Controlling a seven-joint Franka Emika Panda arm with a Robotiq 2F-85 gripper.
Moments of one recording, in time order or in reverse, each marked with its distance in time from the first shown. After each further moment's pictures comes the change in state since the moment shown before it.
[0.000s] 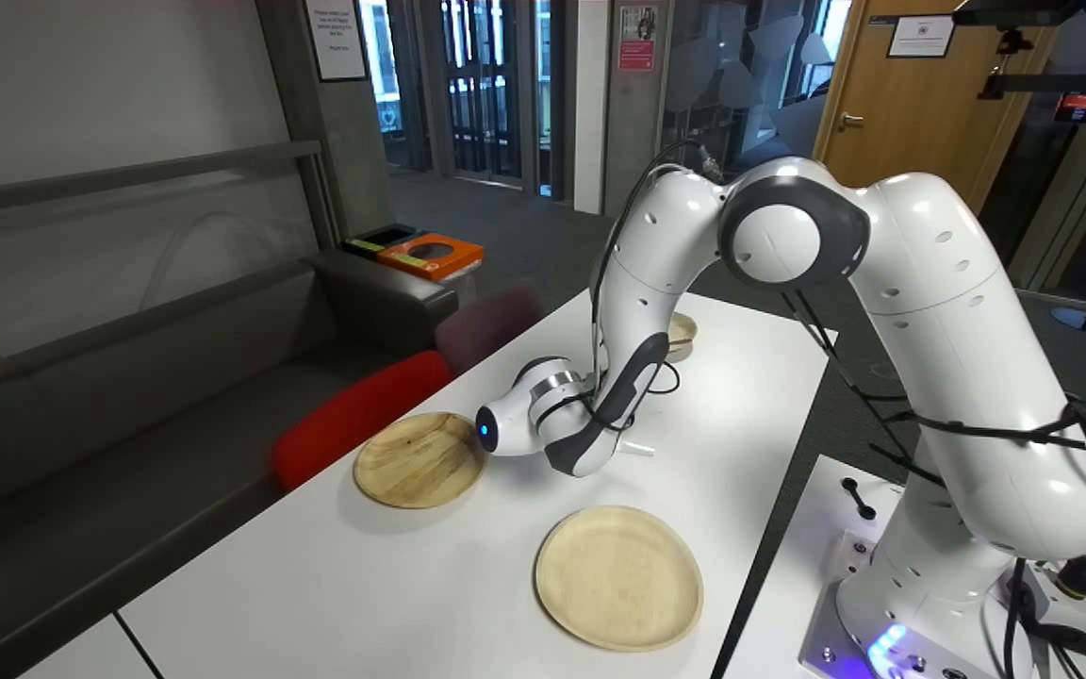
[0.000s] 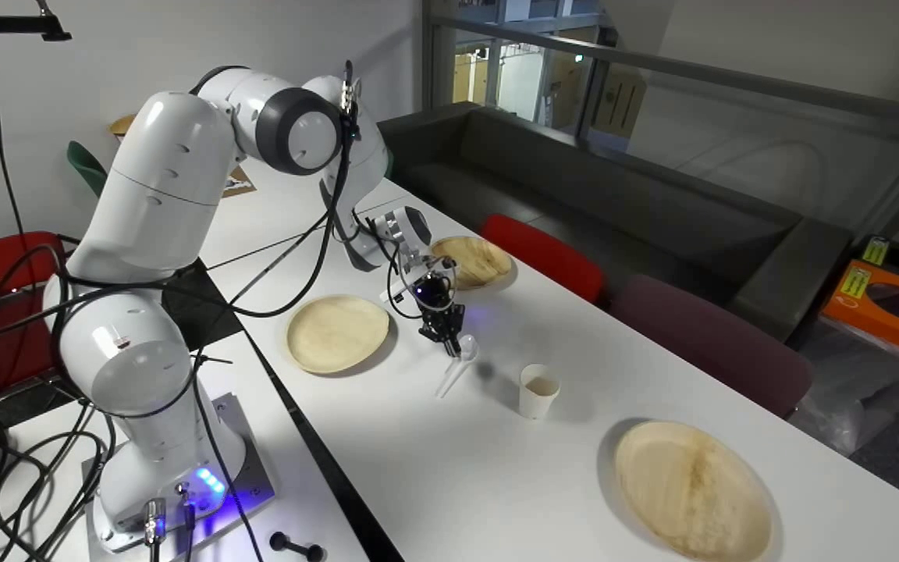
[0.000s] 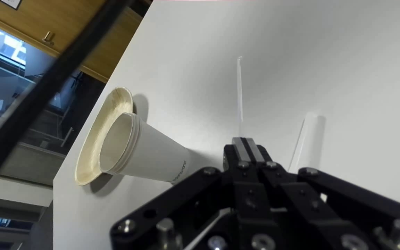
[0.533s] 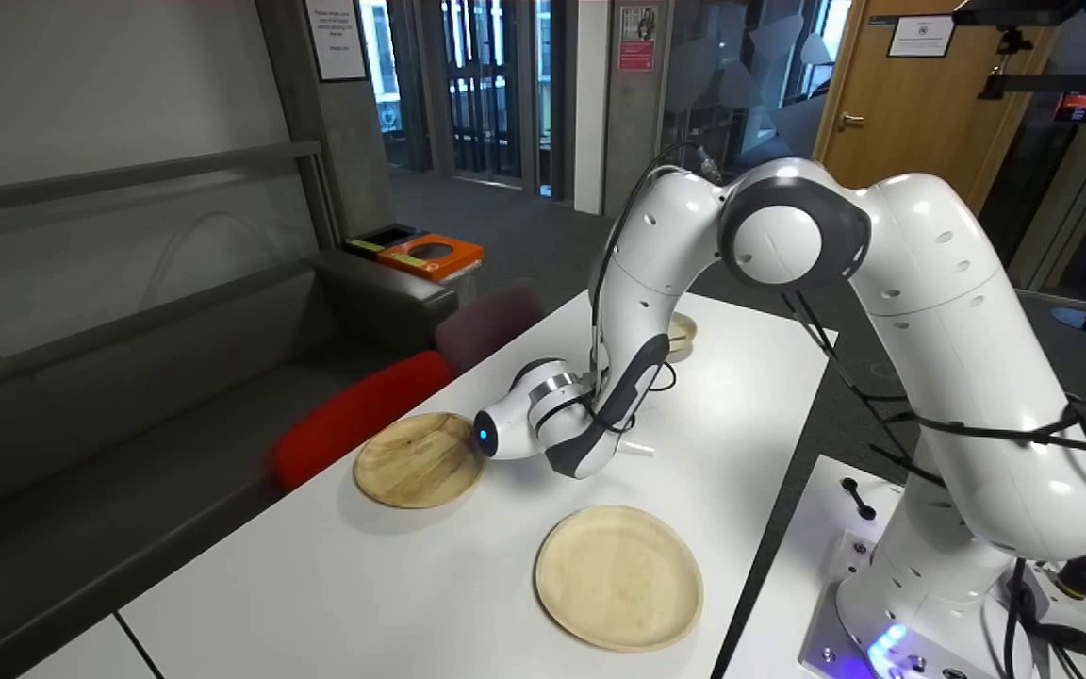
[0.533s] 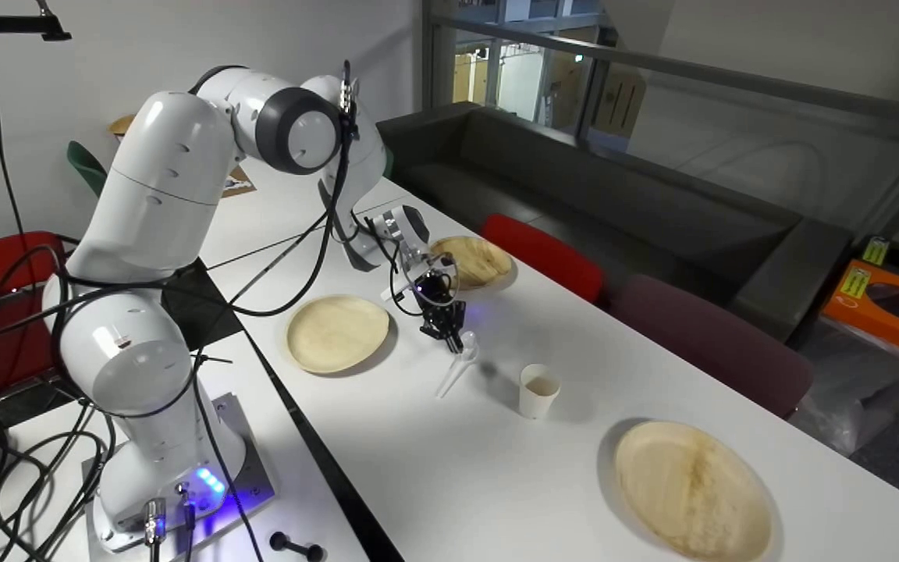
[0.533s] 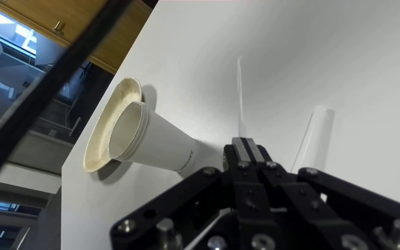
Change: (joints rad) arm 0.008 0.000 0.003 0.001 -0.035 0.001 -0.013
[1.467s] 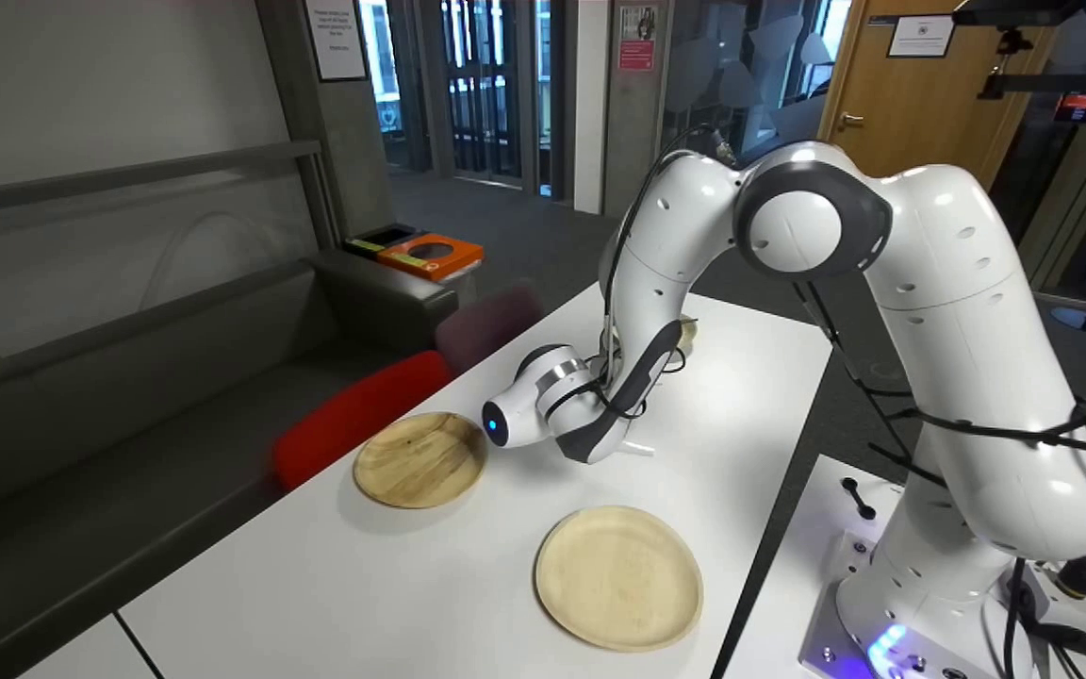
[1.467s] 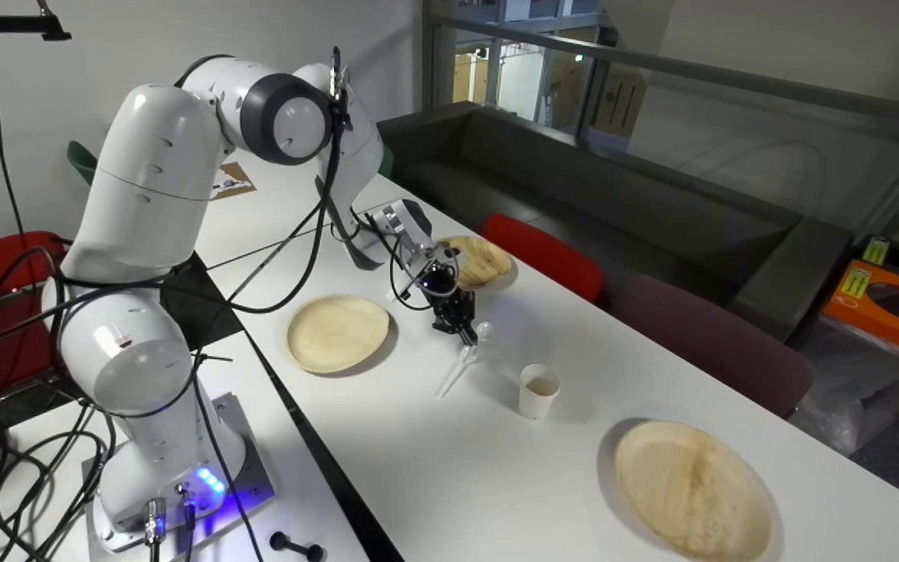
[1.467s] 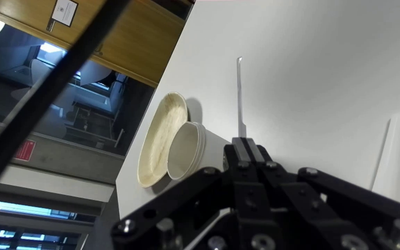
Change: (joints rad) arm 0.010 -0.058 -0.035 -0.037 -0.092 -0.045 0.116
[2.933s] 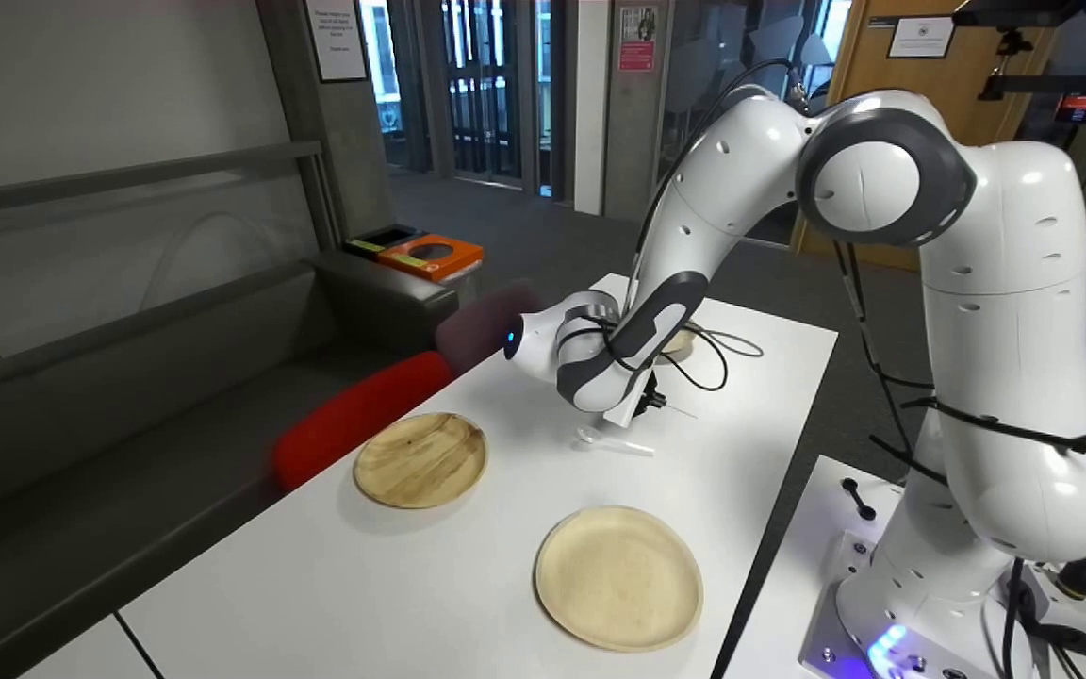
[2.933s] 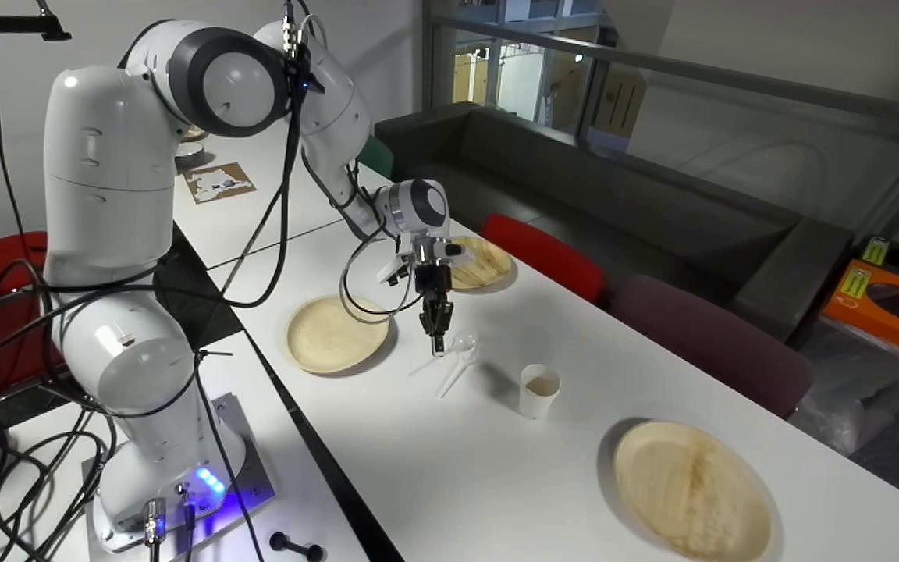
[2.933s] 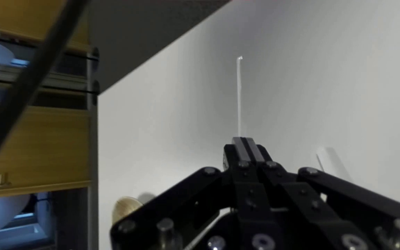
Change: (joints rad) arm 0.028 -0.213 -0.142 -0.114 0.448 0.094 0.160
